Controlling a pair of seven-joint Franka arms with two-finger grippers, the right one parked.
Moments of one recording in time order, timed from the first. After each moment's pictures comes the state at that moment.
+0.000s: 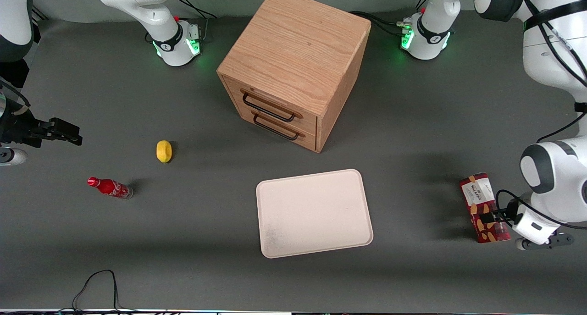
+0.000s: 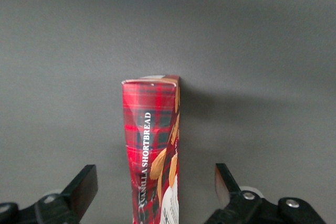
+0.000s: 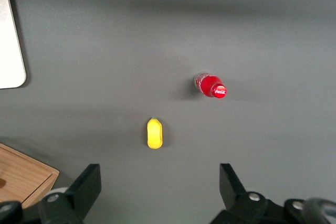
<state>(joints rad) 0.02 0.71 0.11 -1.44 -0.06 2.17 -0.02</state>
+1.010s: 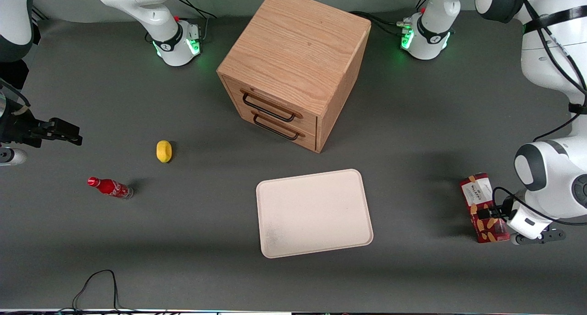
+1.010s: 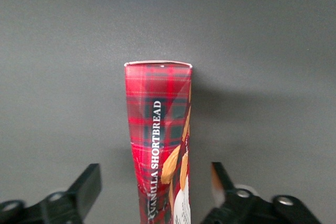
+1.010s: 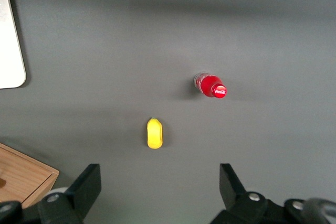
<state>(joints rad) 0.02 0.71 0.12 -1.49 -0.06 2.21 0.01</state>
